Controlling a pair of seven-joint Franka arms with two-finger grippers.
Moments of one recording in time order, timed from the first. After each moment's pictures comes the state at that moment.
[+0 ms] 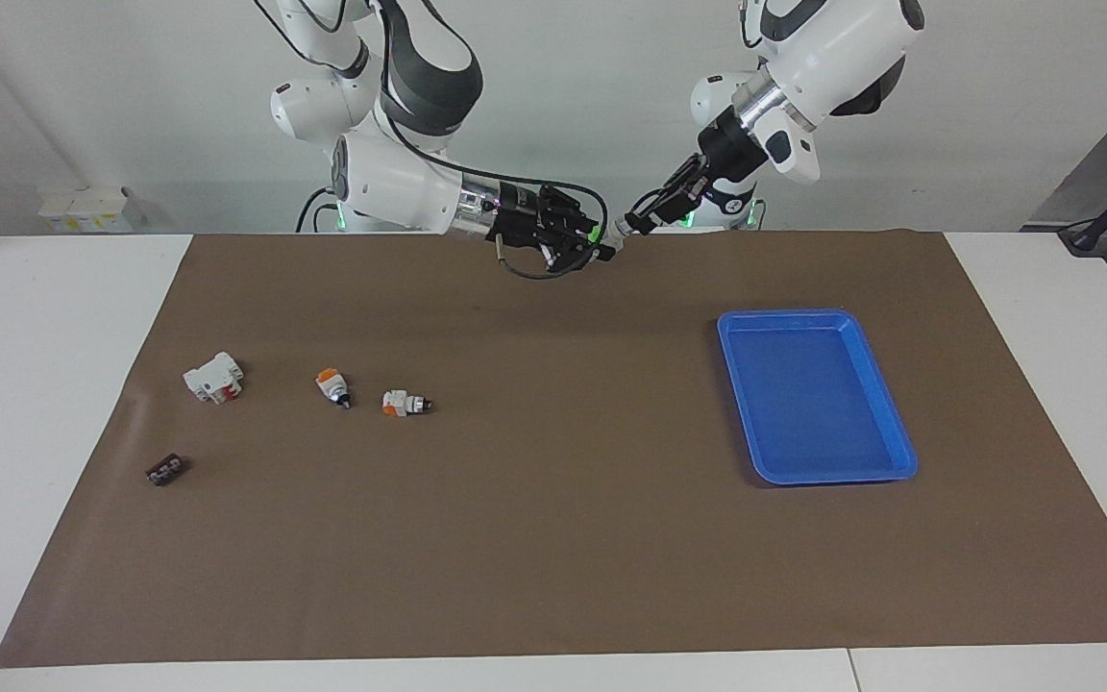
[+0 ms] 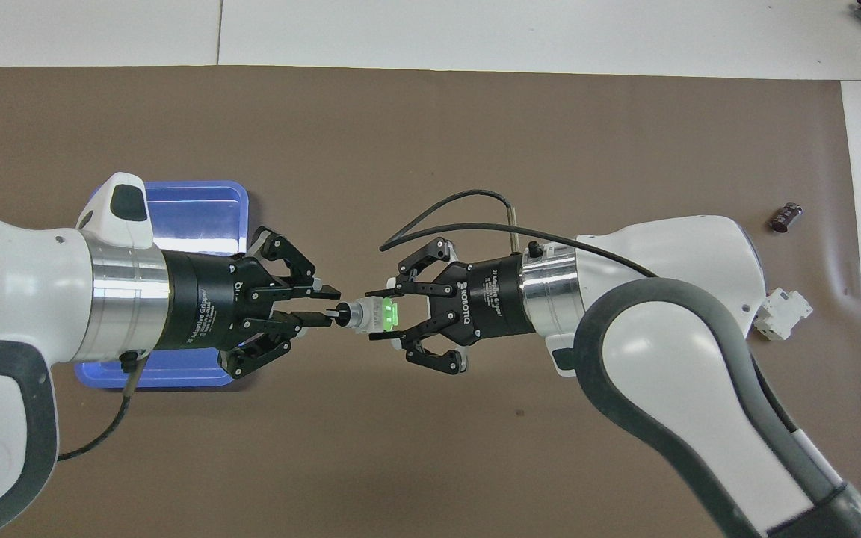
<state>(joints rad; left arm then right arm) -0.01 -0.23 -0.33 -1.93 -0.74 1.89 -1.22 0.48 0.03 -0.02 -1.96 1.24 2.06 1.37</state>
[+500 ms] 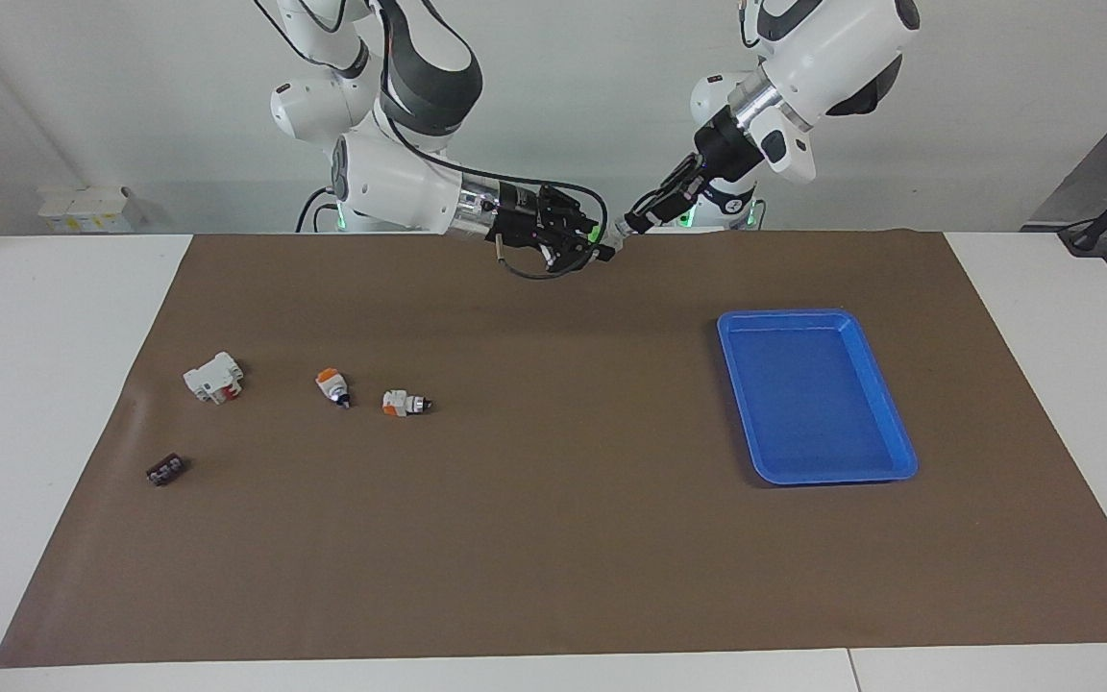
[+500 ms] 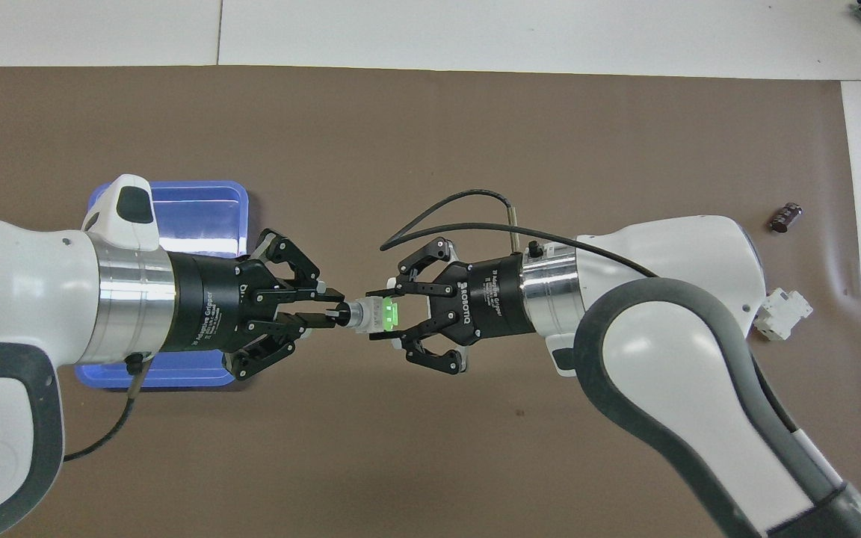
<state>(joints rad) -0.01 -0.23 -0.34 -1.93 -0.74 1.89 -1.22 0.48 0.03 -0.02 -1.96 1.24 2.06 1.37</state>
